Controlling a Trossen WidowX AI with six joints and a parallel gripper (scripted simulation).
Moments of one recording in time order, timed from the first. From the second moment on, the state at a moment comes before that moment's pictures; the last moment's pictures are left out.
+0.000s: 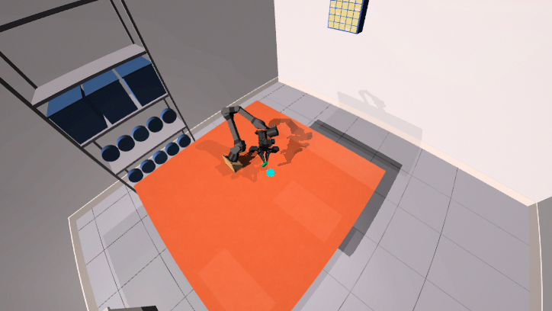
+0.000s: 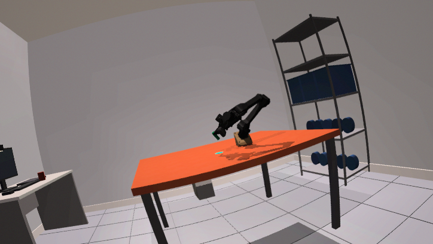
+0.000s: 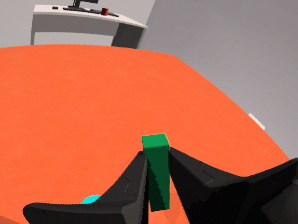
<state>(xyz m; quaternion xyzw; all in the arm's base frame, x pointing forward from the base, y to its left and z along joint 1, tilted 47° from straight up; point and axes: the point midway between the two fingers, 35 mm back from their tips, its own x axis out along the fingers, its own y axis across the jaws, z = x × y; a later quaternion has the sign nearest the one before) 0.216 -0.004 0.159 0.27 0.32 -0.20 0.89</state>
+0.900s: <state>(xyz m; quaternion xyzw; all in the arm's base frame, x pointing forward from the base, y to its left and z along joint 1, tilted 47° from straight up) 0.215 -0.003 0.170 0.31 0.23 -0.21 0.90</state>
